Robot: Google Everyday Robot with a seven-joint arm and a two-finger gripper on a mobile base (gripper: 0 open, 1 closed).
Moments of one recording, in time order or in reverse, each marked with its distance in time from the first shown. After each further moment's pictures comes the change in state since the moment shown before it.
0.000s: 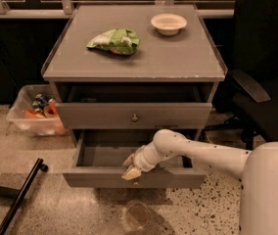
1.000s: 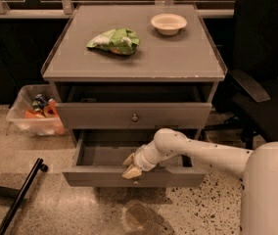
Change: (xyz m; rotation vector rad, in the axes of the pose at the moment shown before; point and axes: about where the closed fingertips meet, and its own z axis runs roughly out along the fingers) arm -0.001 0.003 -0.003 -0.009 0.004 -0.001
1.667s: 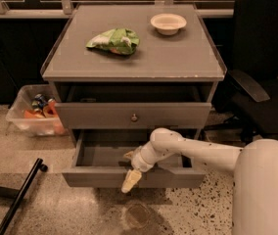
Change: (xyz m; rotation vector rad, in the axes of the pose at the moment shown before) arm 0.002 0.003 0.014 -0.048 0.014 -0.006
